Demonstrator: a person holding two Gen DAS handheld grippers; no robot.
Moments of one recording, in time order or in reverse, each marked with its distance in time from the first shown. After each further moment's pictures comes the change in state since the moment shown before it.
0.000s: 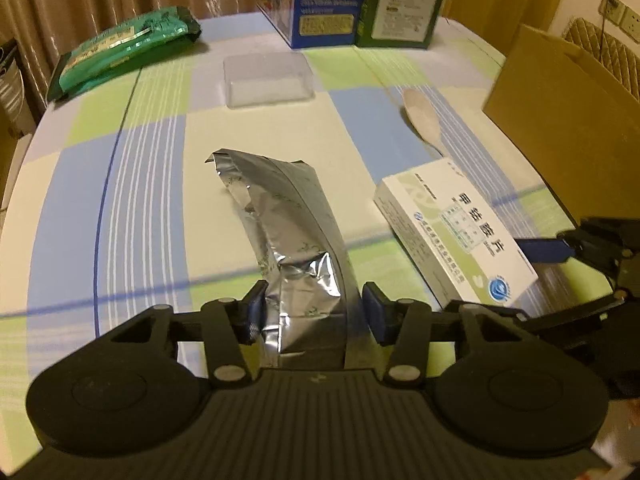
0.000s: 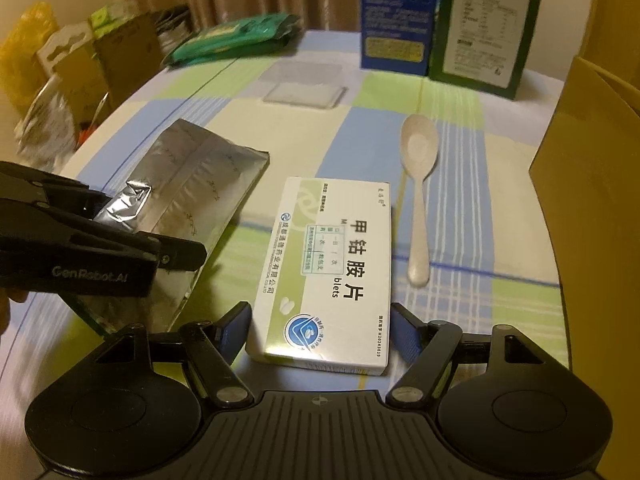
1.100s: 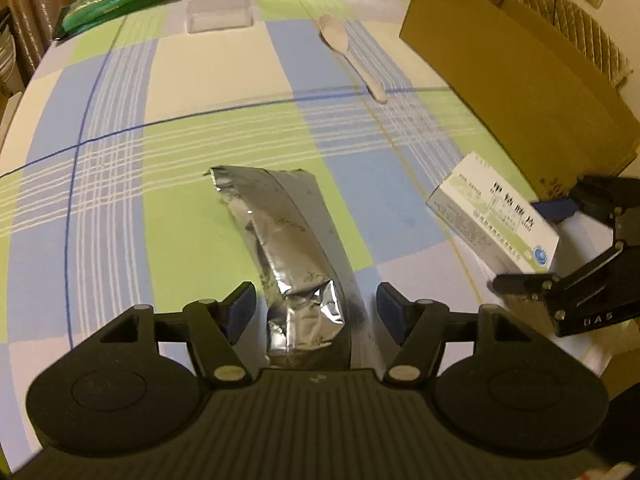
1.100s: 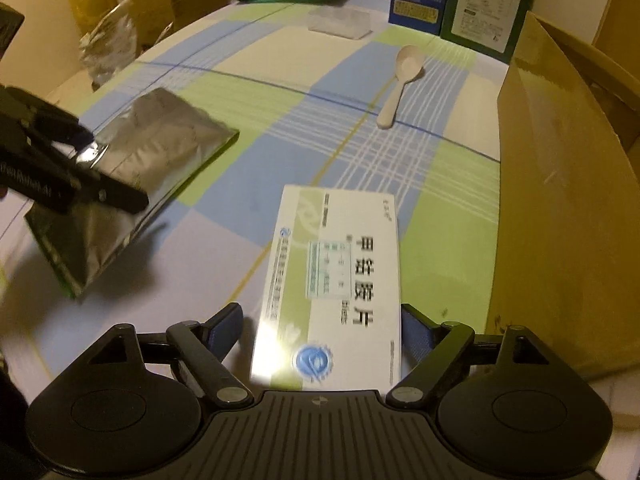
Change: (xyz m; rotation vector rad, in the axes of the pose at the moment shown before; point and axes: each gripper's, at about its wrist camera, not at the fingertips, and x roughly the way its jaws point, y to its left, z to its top) left arm -0.067 -0.062 -0.095 -0.004 0.101 -0.058; right arm -0.083 -0.037 -0.112 -0.190 0.082 0.061
